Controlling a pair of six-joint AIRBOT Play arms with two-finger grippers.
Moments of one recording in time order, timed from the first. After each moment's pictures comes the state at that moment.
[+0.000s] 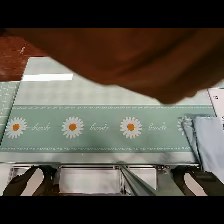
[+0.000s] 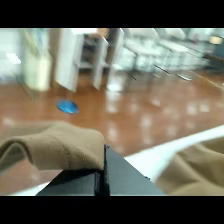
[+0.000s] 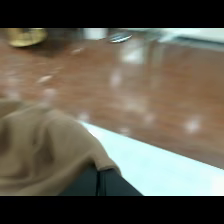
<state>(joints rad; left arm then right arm) 0.40 -0.85 1.85 0.49 -1.23 -1.23 -0.06 -0.85 2.03 -1.07 1.48 1.45</state>
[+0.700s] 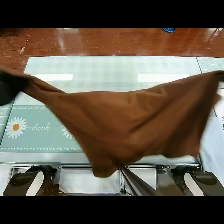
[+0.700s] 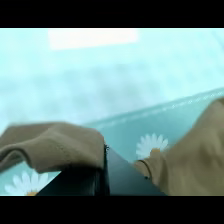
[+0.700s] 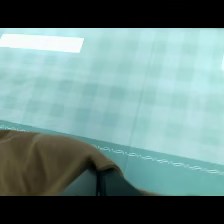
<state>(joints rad) 0.11 -0.61 1.07 0.91 -1.29 -1.34 -0.06 -0.69 1.35 -1.16 1.41 1.51</state>
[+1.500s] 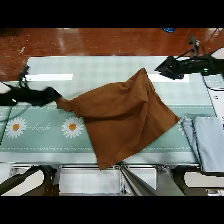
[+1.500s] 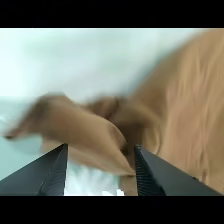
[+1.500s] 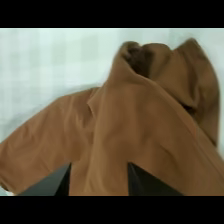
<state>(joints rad) 0.25 -1.20 0.91 0.93 -1.03 -1.32 -0.16 -1.49 1.37 -0.76 1.17 1.35</state>
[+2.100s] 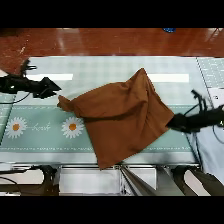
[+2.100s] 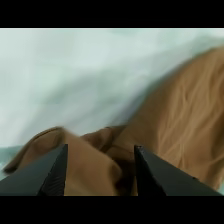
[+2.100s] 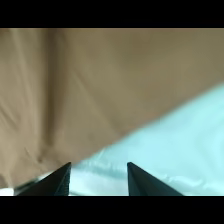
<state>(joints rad) 0.27 -1.54 1.18 0.81 -1.22 -1.23 -0.27 -0.92 0.62 -1.05 1.40 1.40</state>
